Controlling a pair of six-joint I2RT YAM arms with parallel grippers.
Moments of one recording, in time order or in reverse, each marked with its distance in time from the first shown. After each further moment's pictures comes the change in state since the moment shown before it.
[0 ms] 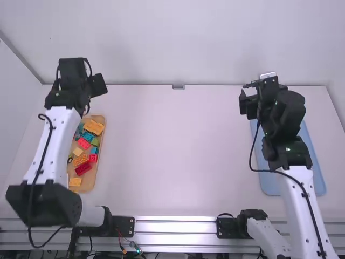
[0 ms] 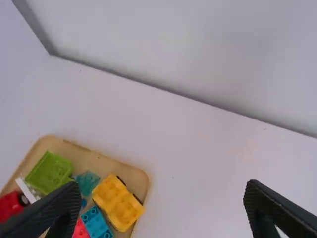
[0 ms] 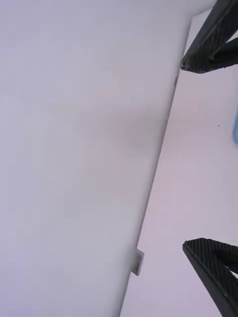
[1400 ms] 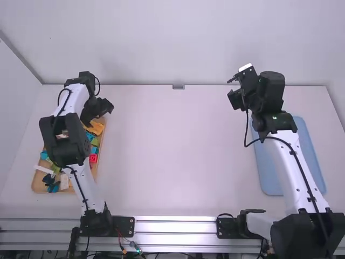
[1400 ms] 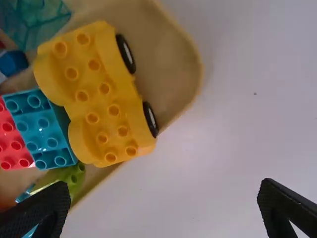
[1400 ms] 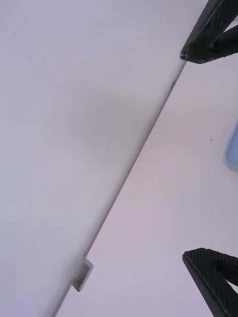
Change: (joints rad) left arm 0.123 0.633 0.286 -0.417 0.168 -0.404; right arm 0.026 0.279 0.128 -0.045 0.010 -0.225
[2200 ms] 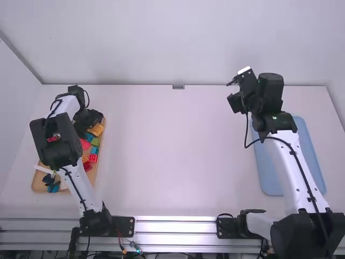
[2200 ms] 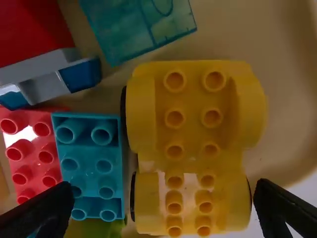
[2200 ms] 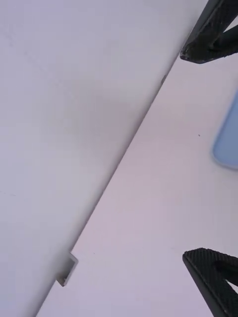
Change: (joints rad) left arm 0.118 -0.001 -0.199 0.183 0.000 -0.131; right arm 0.000 0.000 0.000 -0.058 0.001 -0.007
